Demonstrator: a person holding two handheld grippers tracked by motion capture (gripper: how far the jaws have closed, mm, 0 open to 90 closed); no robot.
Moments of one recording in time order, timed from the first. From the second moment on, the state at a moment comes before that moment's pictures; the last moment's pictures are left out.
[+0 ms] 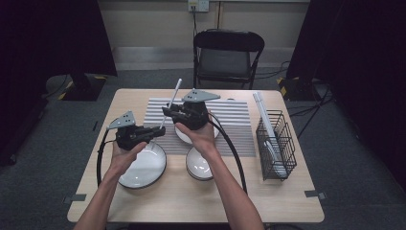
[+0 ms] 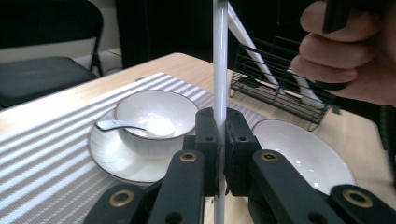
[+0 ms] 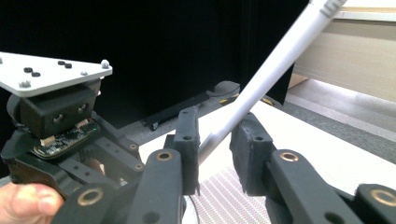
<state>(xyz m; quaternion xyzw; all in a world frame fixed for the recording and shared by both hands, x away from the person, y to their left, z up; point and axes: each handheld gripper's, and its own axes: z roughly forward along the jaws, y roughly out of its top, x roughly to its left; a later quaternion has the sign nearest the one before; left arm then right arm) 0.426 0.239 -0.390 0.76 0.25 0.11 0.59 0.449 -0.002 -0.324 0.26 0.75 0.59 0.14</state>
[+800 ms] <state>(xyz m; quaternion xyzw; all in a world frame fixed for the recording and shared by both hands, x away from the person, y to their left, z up) 0.428 0.243 -0.397 0.76 0.26 0.11 0.59 0.455 -0.010 -0.345 0.29 0.75 0.57 0.16</state>
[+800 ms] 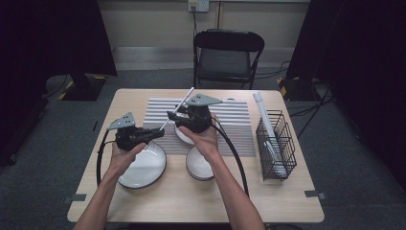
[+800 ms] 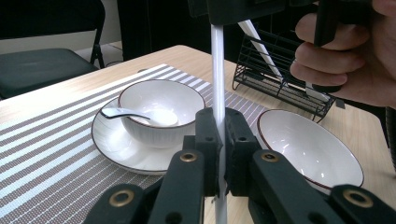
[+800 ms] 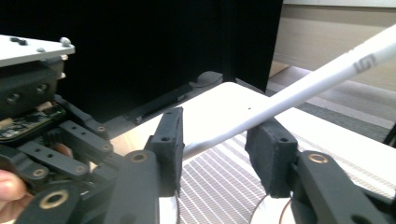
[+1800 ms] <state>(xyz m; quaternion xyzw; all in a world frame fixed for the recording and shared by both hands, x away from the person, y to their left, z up) 0.430 0.245 -0.399 0.76 0.26 0.11 0.58 0.458 -0.037 -0.345 0.33 0.72 0.58 0.19</state>
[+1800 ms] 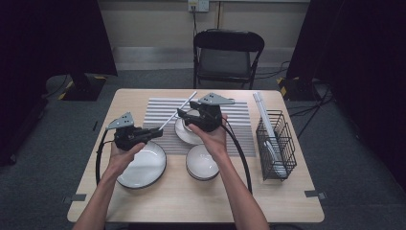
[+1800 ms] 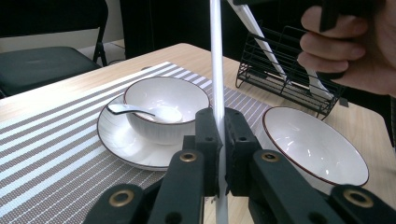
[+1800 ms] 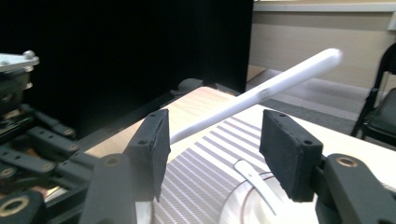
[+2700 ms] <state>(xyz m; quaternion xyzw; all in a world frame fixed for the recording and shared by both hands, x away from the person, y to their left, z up) 0.434 0.244 -0.405 0.77 0.27 0.10 0.57 0.454 -0.072 -0.365 0.36 0.73 0.54 0.21</state>
